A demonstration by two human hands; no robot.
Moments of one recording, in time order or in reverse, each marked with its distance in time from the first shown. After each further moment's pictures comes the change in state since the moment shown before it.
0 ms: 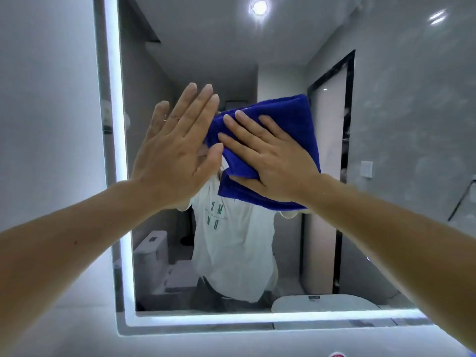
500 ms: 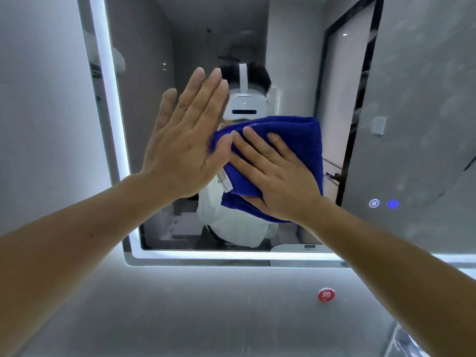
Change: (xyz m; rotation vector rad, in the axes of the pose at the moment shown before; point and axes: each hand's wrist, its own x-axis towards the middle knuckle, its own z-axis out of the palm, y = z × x) left_hand -0.068 0.038 0.021 -0.080 -0.107 -0.037; right_hand -0.094 -0.086 0.038 0.119 -0.010 0.027
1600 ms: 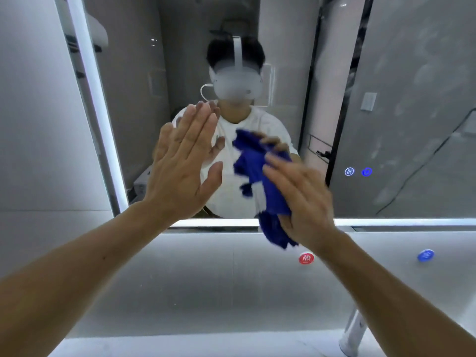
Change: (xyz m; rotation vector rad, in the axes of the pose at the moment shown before) left_hand -0.068 0.046 0.025 -0.134 -0.024 -0.054; right_hand -0.093 -0.041 -0.058 0.386 0.368 0.276
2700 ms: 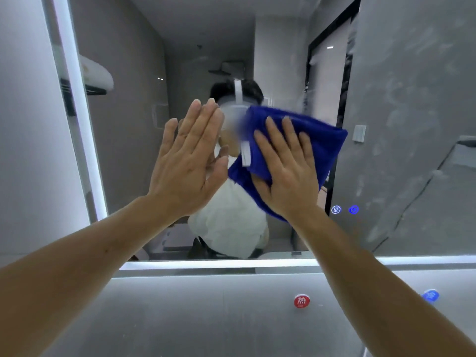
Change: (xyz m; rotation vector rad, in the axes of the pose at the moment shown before) left_hand 0.077 0.009 -0.002 0.119 0.003 0.000; right_hand 0.066 0.080 0.036 -0.384 -0.021 0.107
